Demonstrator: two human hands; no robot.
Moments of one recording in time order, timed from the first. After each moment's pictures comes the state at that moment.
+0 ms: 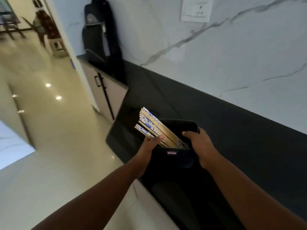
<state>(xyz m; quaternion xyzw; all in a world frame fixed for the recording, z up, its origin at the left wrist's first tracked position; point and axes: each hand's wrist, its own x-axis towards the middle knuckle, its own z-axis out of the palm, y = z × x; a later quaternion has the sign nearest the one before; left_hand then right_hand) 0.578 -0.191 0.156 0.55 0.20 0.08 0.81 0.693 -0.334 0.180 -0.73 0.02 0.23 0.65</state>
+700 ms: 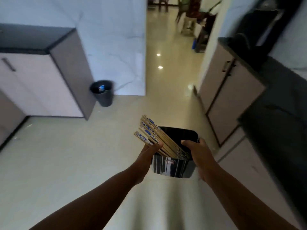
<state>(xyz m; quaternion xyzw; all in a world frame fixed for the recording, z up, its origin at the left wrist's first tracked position) 0.128 -0.160 0.119 0.48 0.43 0.32 0.70 0.304 -0.189 0.152 -0.69 -0.26 0.46 0.49</state>
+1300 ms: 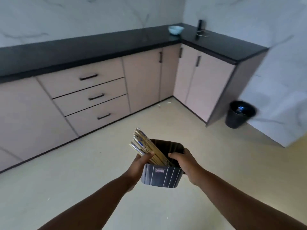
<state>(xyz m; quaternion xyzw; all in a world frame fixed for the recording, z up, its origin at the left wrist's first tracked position) -0.313 -0.316 0.096 0.19 0.66 0.56 0.47 -0.194 -0.165 0.090 -0.48 -0.58 0.65 0.08</state>
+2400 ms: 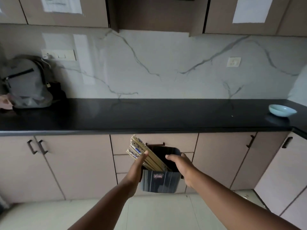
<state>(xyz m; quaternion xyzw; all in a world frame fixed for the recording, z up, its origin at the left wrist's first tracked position) -0.759 -0.252 0.191 0.09 0.67 0.71 0.20 -0.739 -0.067 0.205 -0.24 -0.73 0.64 -0.02</state>
